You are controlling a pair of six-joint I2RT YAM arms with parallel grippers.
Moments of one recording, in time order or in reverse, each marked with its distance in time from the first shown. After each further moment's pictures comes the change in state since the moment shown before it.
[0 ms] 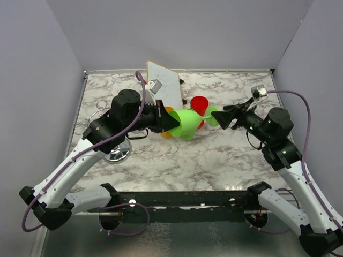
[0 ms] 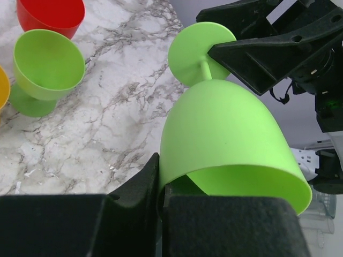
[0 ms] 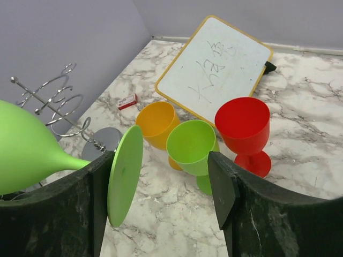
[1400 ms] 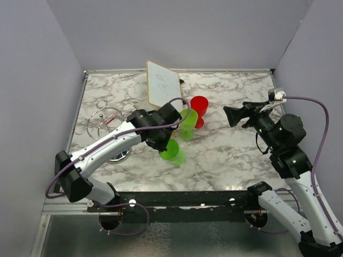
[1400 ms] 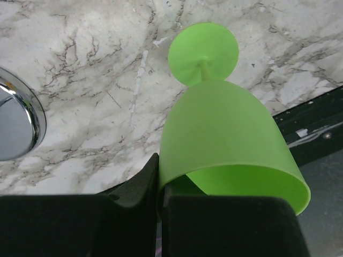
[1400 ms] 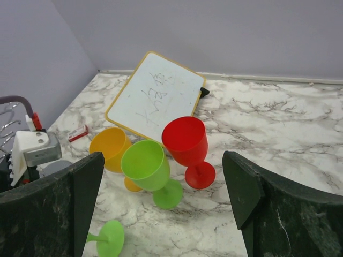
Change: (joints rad) left arm -0.160 0.307 0.076 -0.598 -0.357 0.201; right arm -0.010 -0.118 0.034 -0.087 0.246 -0.116
